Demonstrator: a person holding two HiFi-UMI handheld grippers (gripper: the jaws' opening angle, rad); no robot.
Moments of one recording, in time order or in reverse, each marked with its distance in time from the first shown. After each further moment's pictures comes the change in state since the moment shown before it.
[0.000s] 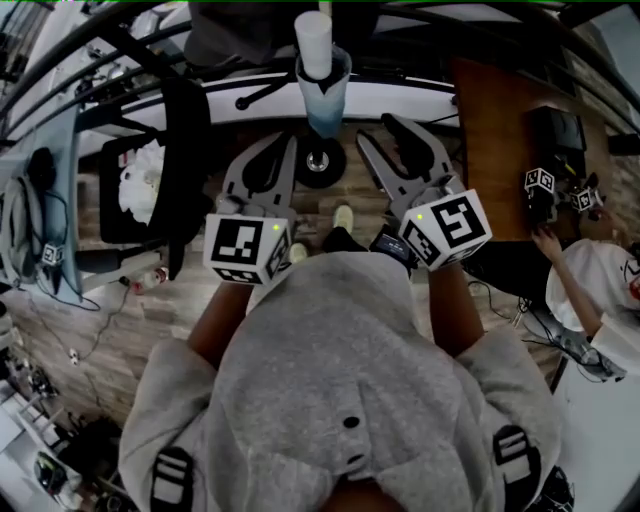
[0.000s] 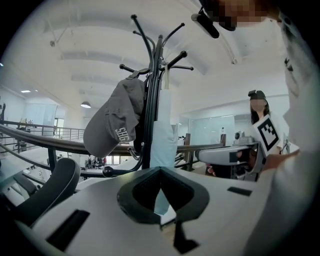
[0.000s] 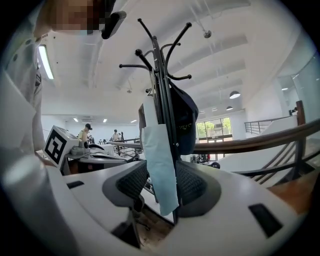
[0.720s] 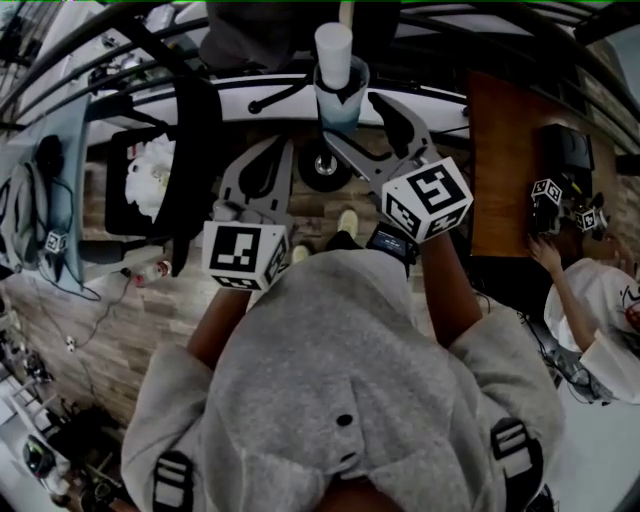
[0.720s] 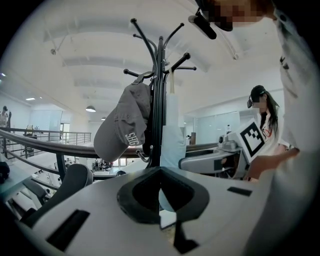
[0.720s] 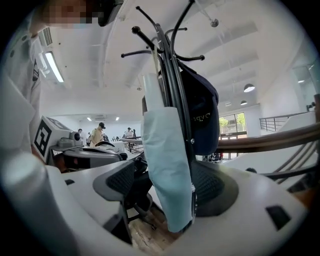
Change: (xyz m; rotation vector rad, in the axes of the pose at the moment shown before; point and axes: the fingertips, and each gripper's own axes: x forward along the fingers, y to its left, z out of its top) left arm -0.007 0.020 0.007 0.030 -0.006 0.078; right arm 0.066 0.008 -0.008 -0.024 0.038 0.142
